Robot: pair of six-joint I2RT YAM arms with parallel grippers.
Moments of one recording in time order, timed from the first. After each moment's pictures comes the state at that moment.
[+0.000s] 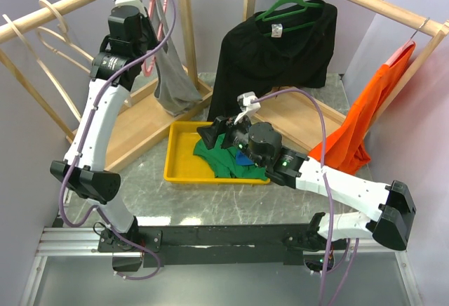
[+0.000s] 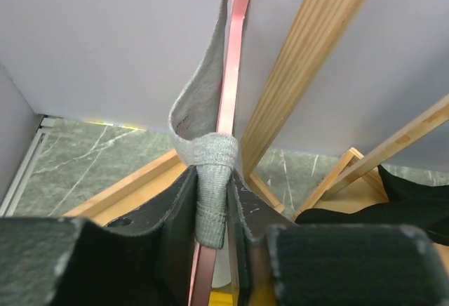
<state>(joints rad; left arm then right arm) -0.30 1.70 2.13 -0.59 -0.35 -0.24 0.99 1.22 0.97 0.19 0.27 0.47</state>
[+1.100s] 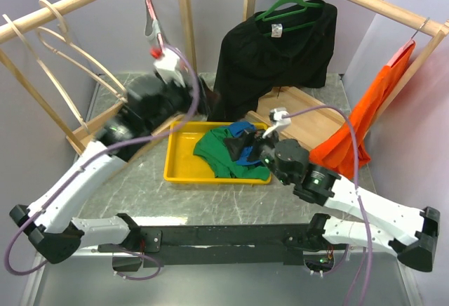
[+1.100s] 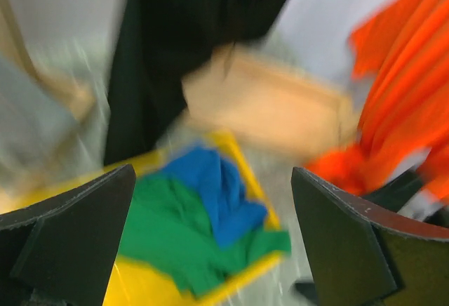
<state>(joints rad) -0.70 1.20 1.48 -0.38 -0.11 -0.35 1.01 0.92 0.82 -0.04 0.42 0.53</state>
